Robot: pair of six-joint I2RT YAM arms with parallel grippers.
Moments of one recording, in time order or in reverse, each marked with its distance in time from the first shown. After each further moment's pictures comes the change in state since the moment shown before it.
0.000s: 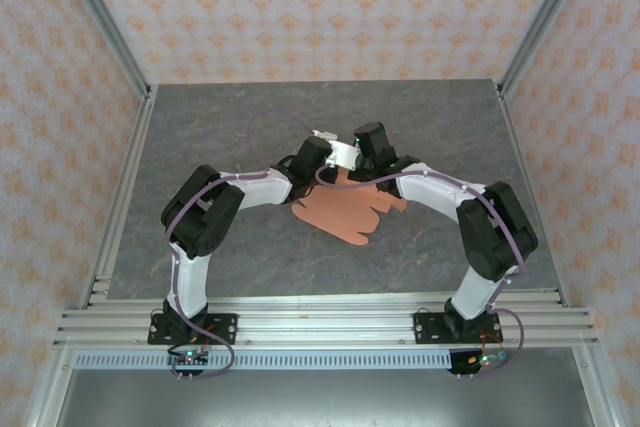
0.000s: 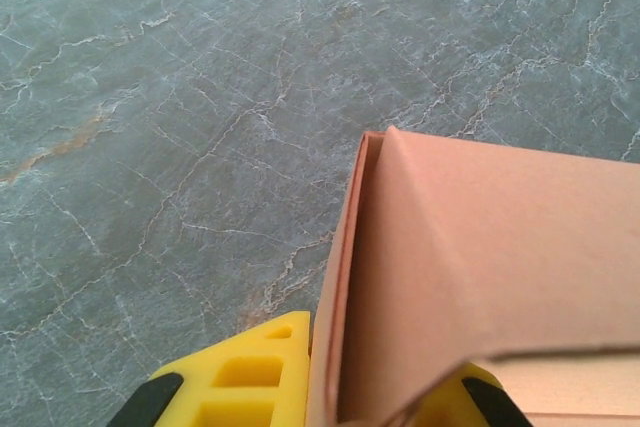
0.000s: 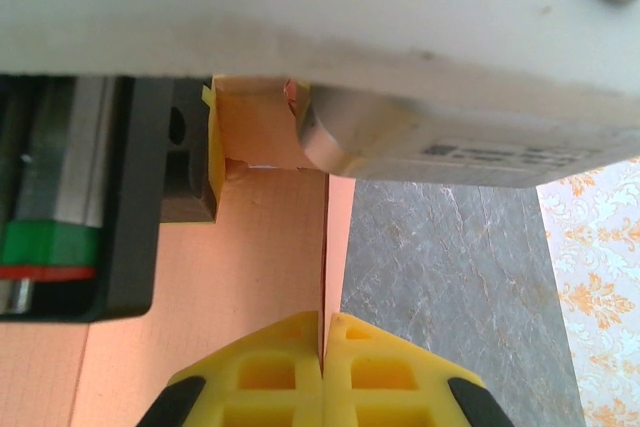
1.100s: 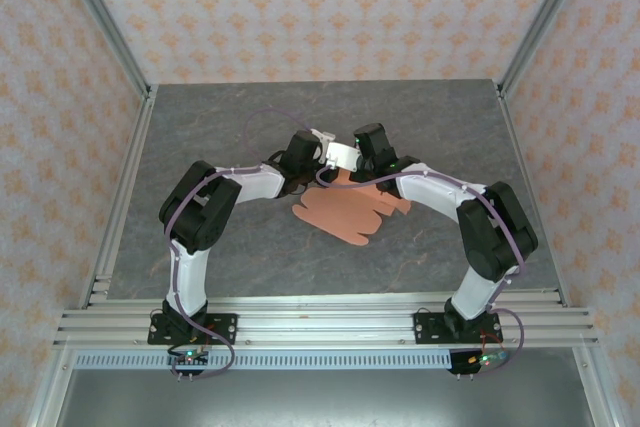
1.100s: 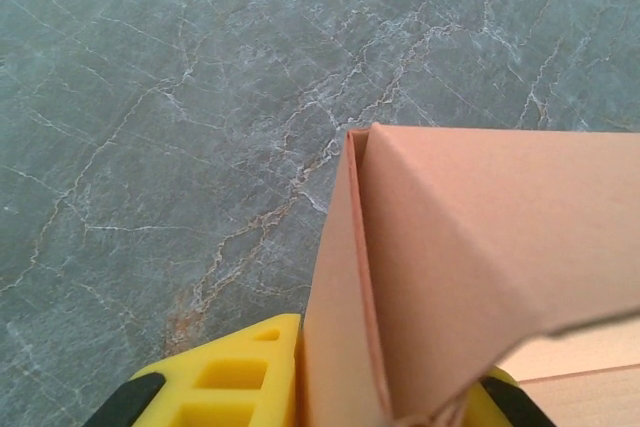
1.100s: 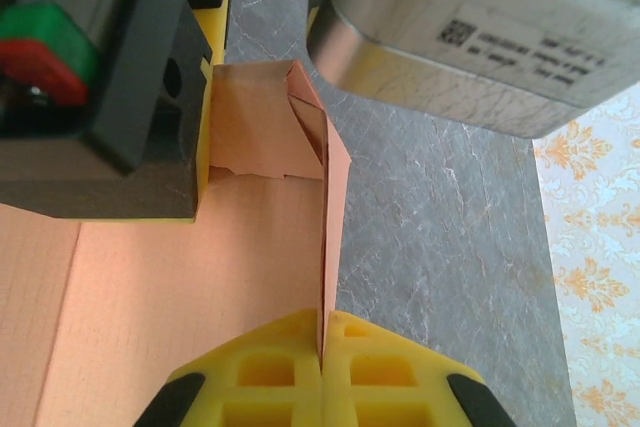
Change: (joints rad) left arm 0.070 0.017 -0.004 0.024 0.296 0.032; right arm -0.001 0.000 -0.002 -0.020 0.032 -0.026
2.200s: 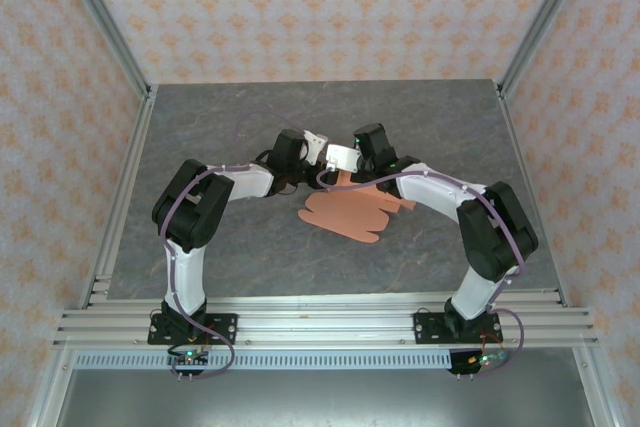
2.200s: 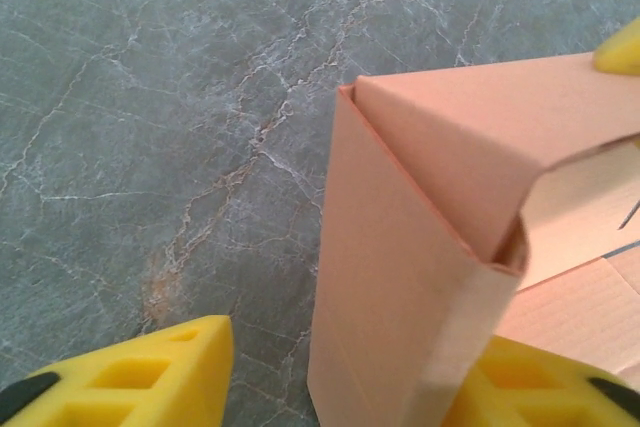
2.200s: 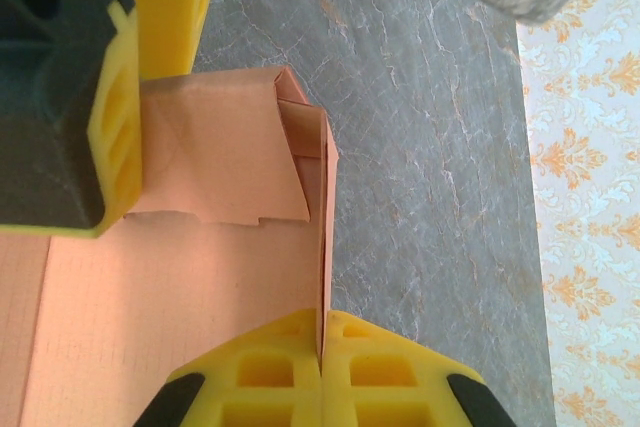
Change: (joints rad) left arm 0.075 -0.021 -0.059 0.036 0.262 0.055; right arm -0.003 0.000 0.000 -0.008 0.003 -0.053
